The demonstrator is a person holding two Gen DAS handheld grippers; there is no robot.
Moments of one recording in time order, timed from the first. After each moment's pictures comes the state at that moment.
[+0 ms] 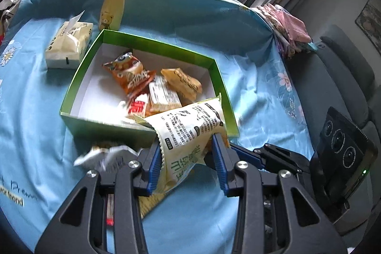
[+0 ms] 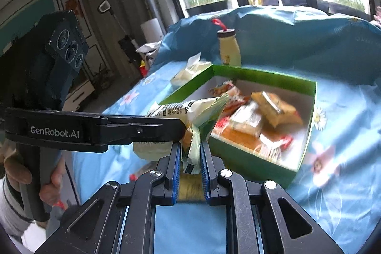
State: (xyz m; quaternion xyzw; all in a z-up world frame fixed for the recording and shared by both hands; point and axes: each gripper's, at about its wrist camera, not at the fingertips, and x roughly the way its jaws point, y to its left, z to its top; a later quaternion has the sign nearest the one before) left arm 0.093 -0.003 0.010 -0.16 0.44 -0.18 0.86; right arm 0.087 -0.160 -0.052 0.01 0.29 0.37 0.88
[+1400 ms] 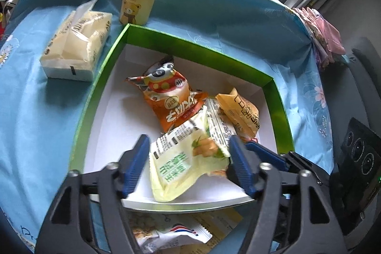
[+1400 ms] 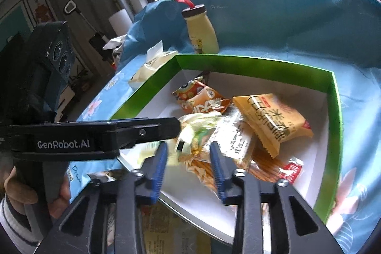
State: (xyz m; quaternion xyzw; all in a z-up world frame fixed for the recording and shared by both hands) left arm 0.183 0.034 -0.033 -0.16 0.47 -0.12 0.86; right arm 0.183 -0.134 -0.082 0.04 0.35 0.31 0.88
